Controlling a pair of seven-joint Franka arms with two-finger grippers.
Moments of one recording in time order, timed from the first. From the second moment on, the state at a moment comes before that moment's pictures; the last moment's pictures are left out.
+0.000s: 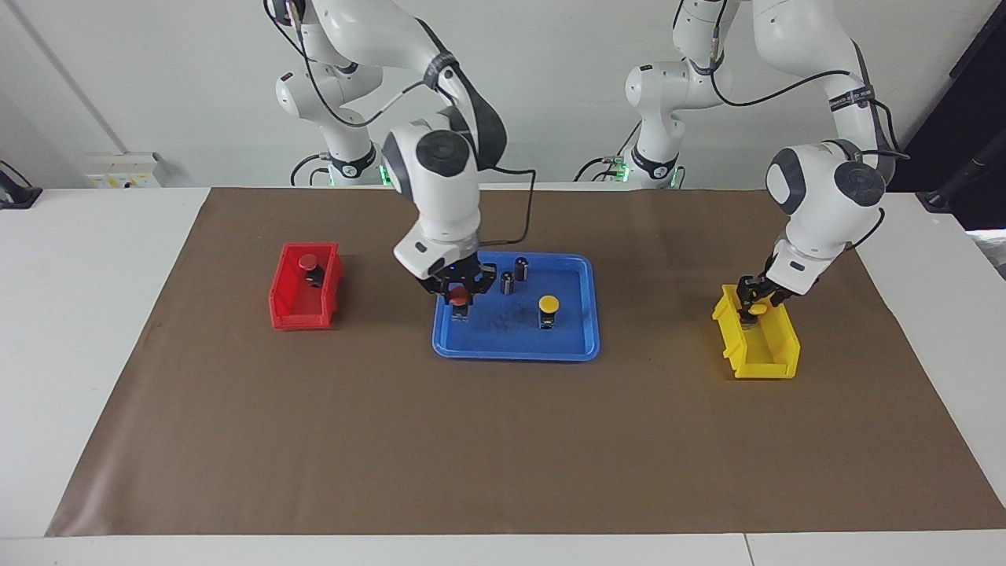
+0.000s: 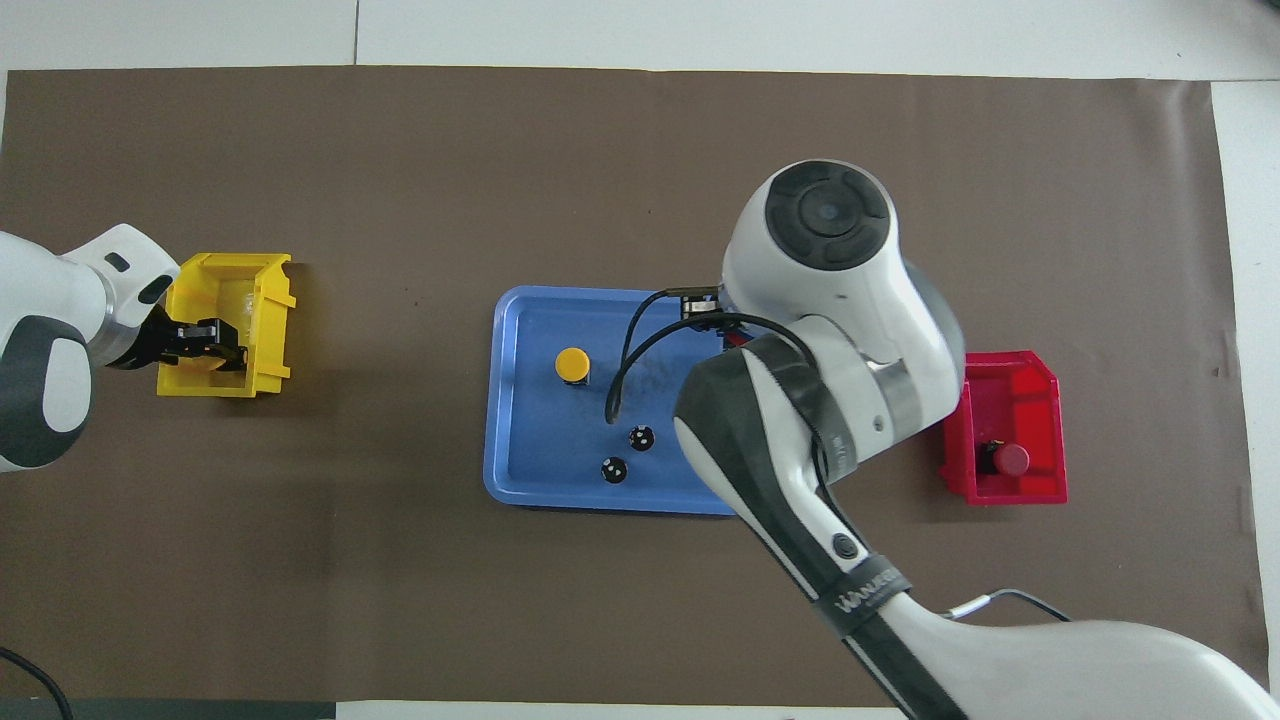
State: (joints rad) left arm -0.05 0.08 0.07 -2.11 0.06 2.18 -0.02; right arm 0.54 0.20 -0.17 -1.71 0.06 1.88 0.38
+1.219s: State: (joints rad) left arm -0.05 -0.01 -0.01 -1.63 0.03 1.56 0.08; right arm 0.07 -0.14 -0.17 -2.32 0.05 2.17 -0.19
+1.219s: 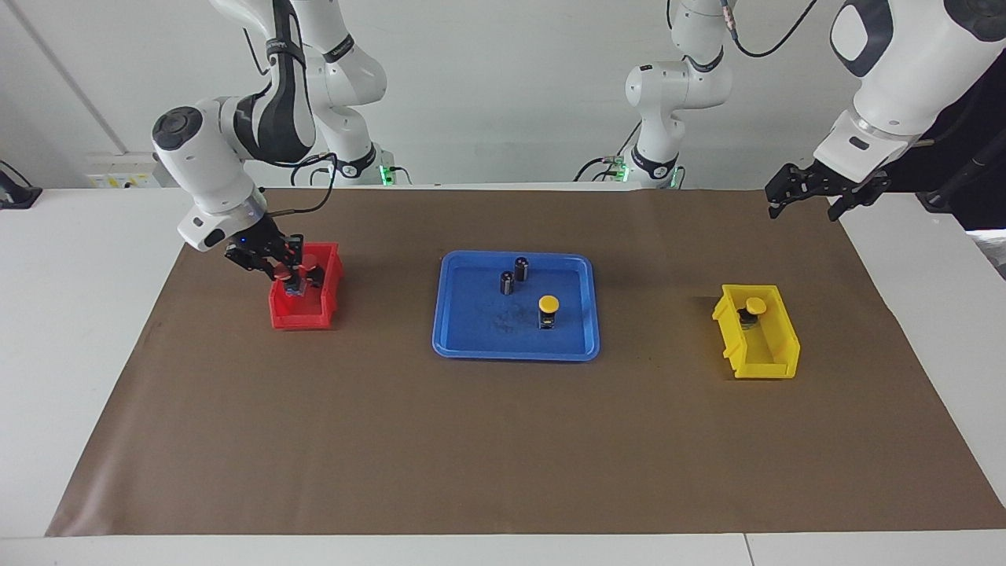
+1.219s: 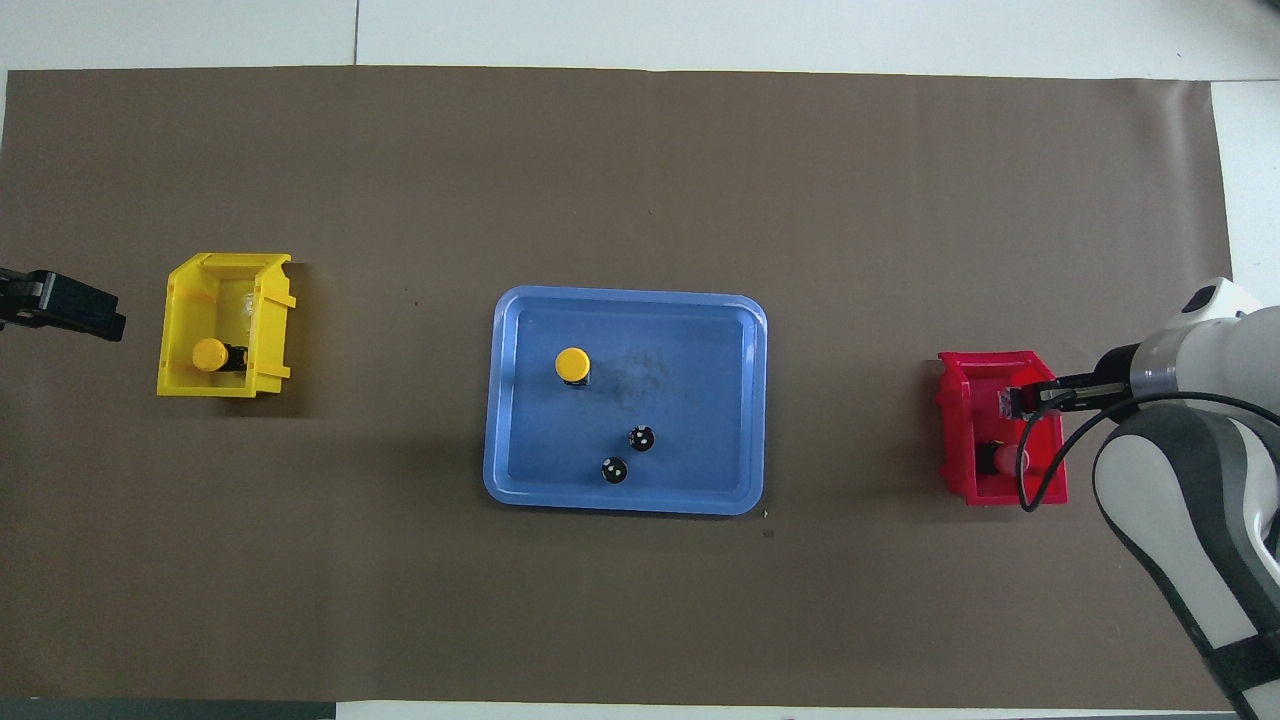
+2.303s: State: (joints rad) left arm -0.64 0.24 -0.03 -1.89 0.00 2.19 -0.83; right arm 0.11 -0.06 -0.16 -2.36 0.05 2.29 -0.19
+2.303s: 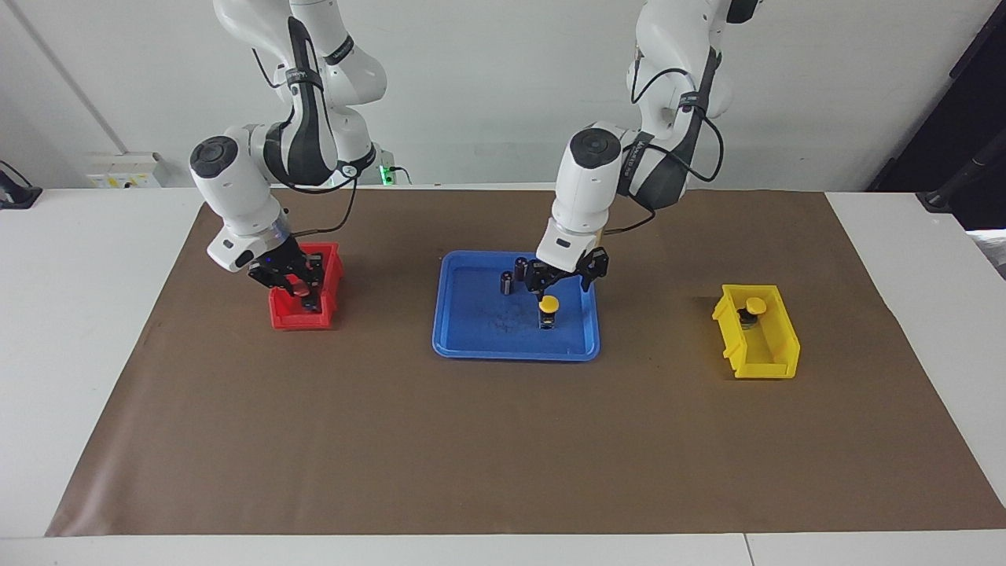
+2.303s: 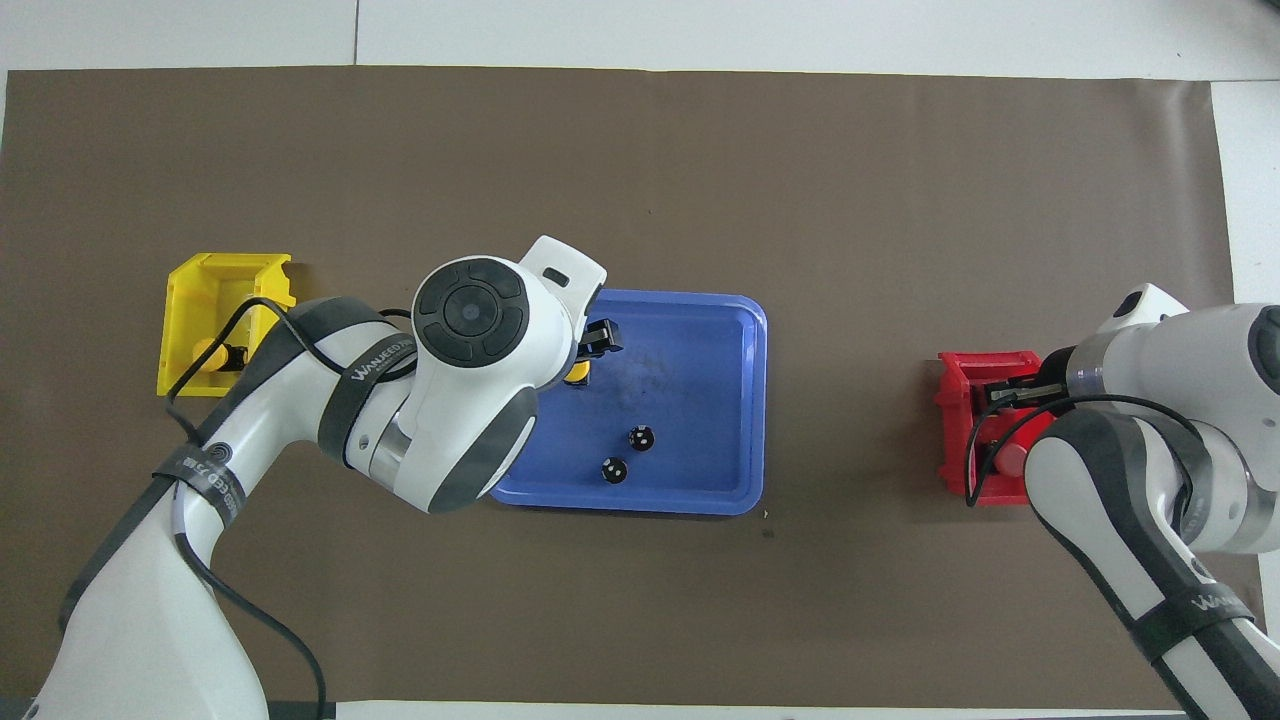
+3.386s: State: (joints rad) left arm -0.62 0.27 -0.01 -1.72 0.01 1.97 -0.85; right arm 0.11 -0.06 -0.16 -2.30 0.05 2.21 -0.19
